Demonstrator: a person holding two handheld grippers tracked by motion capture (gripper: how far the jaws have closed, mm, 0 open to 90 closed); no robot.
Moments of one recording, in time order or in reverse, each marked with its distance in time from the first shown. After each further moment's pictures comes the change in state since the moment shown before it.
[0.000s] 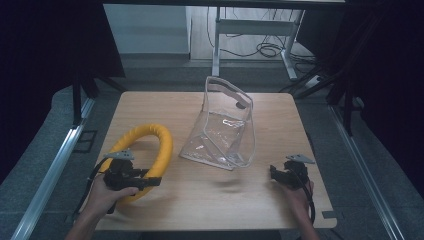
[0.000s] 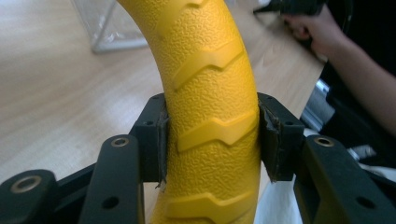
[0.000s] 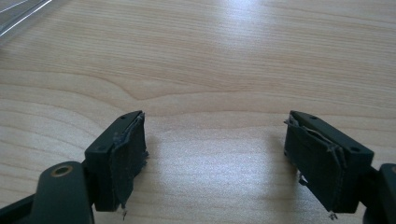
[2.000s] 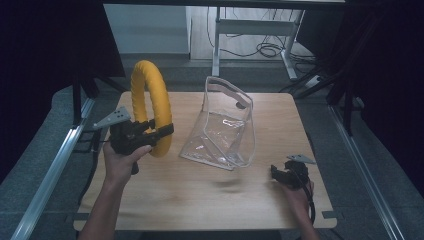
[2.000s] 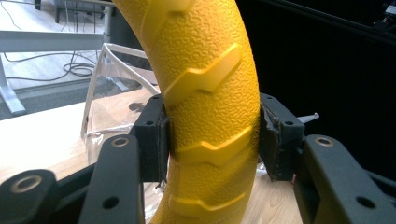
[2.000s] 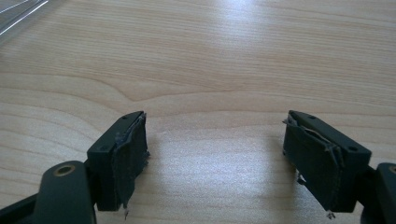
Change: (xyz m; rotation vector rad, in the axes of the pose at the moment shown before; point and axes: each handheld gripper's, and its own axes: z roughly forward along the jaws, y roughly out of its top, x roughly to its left) left arm -0.042 0.100 -0.020 -0.488 0.062 0.132; right arm -0.001 0.000 0.000 -0.005 -0.008 0.015
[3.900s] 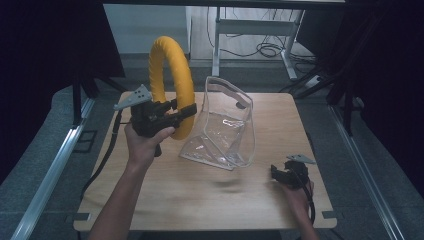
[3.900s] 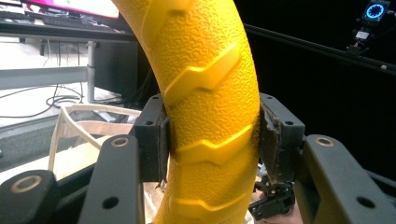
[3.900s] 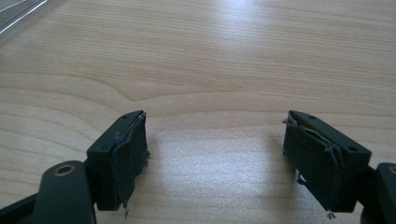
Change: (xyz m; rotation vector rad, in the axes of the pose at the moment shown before) left arm -0.031 0.047 0.043 -0.093 -0.054 0.055; right arm 0.000 0.000 0.000 0.000 -0.003 -0.004
